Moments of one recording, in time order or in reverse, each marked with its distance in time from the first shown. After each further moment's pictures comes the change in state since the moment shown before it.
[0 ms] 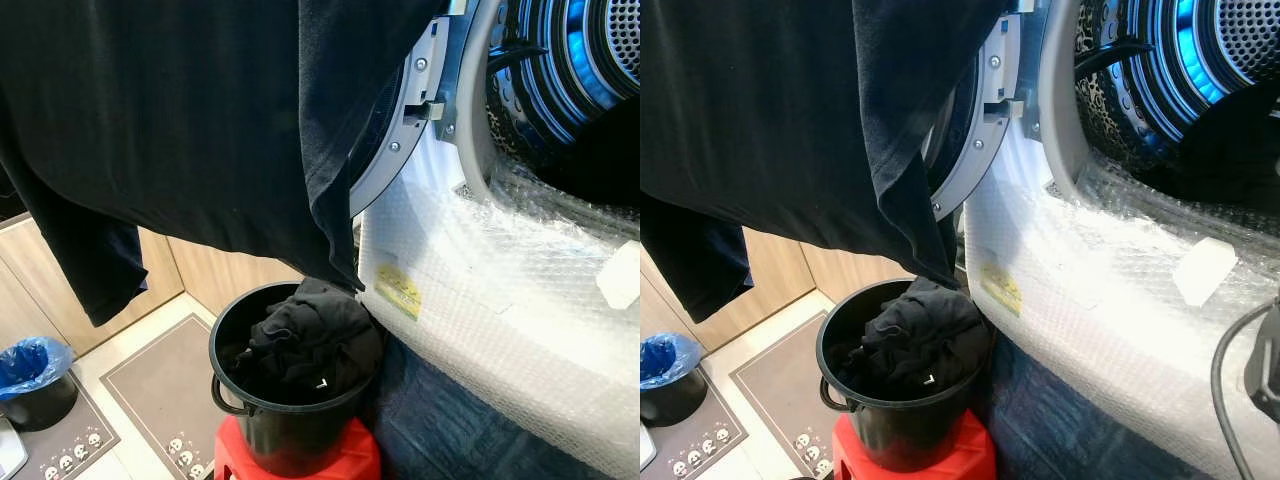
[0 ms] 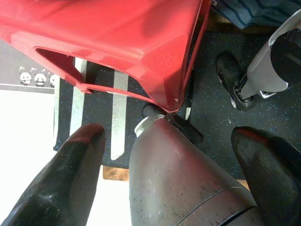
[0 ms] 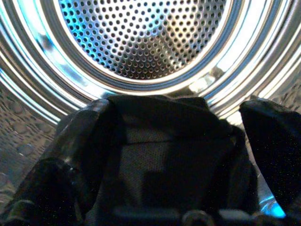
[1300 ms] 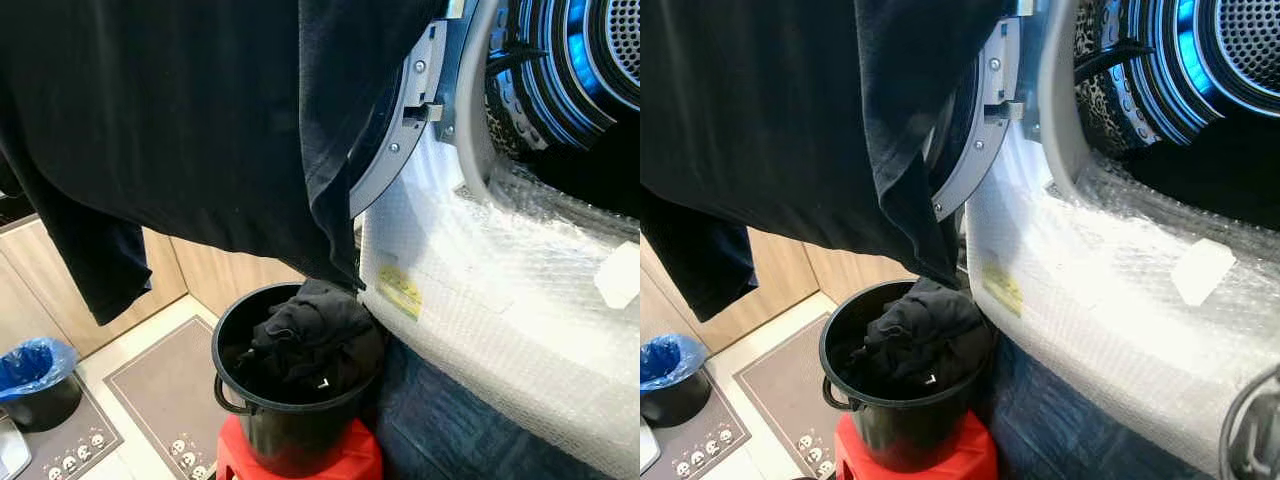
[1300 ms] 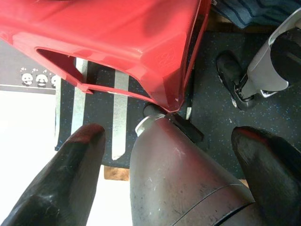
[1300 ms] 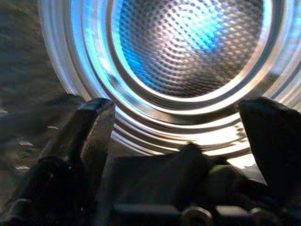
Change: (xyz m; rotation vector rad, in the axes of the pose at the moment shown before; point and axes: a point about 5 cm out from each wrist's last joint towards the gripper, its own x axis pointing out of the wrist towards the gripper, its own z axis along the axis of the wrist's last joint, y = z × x) left arm 0.000 0.001 0.002 0.013 -0.002 -0.002; right arm -0.033 -0.024 -0.013 0.335 -0.185 0.308
